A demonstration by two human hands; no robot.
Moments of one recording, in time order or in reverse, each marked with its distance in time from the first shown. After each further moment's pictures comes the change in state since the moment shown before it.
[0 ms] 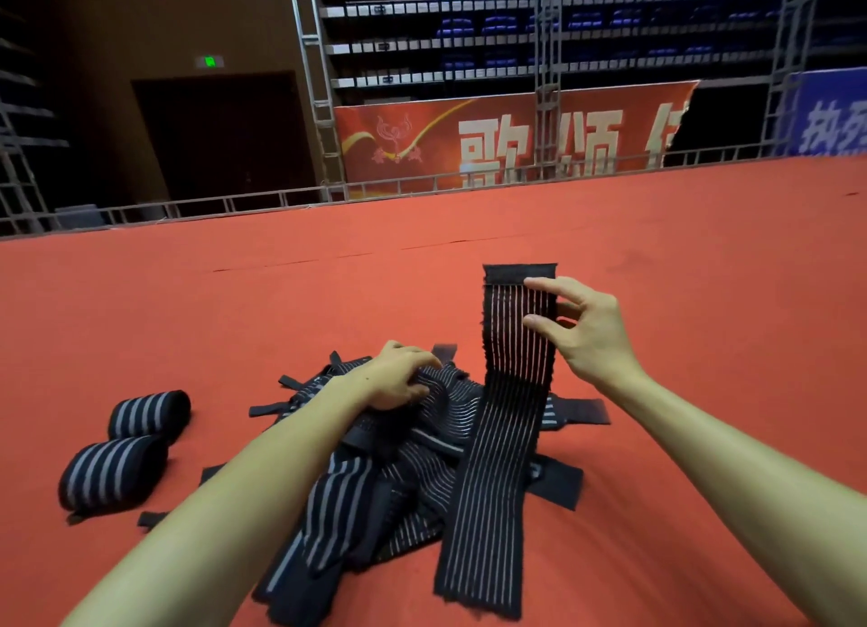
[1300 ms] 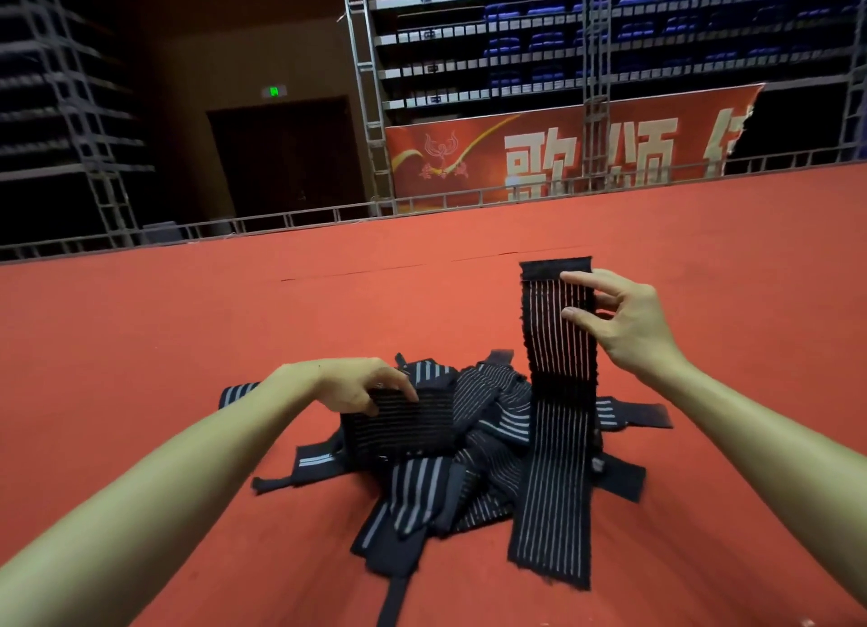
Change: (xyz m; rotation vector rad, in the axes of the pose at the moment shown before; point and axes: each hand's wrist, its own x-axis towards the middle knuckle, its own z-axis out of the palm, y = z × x) left_hand -0.110 -0.103 -0.031 -0.085 -0.350 -0.149; right_hand 0.003 -0.046 0.015 -0.021 -0.036 -0.046
